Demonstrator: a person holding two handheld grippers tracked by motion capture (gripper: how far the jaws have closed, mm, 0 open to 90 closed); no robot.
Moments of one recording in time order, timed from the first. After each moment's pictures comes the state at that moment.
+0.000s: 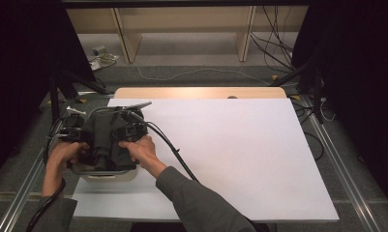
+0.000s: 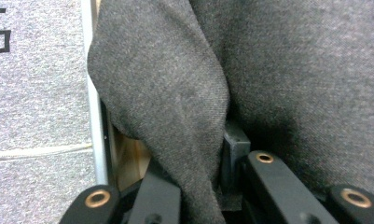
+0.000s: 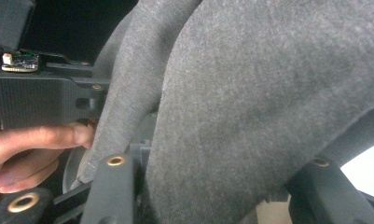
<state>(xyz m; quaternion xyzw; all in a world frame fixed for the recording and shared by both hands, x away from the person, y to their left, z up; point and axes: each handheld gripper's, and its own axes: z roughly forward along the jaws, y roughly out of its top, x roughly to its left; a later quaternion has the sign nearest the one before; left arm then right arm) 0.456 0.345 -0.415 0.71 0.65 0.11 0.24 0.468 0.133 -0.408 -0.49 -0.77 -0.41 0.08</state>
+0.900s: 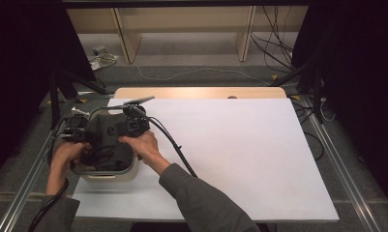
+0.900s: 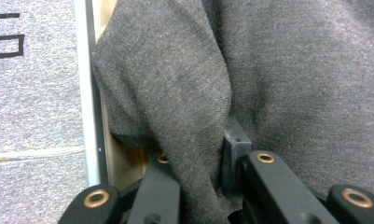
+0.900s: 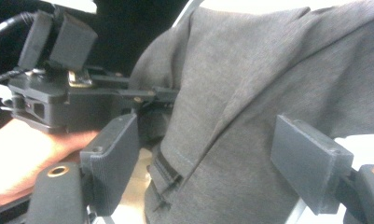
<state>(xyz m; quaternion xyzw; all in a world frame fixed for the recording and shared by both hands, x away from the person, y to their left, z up) 0.460 0.338 -0.422 0.71 0.65 0.13 0.23 0.471 0.122 -0.388 -0.47 -0.77 -0.43 0.08</state>
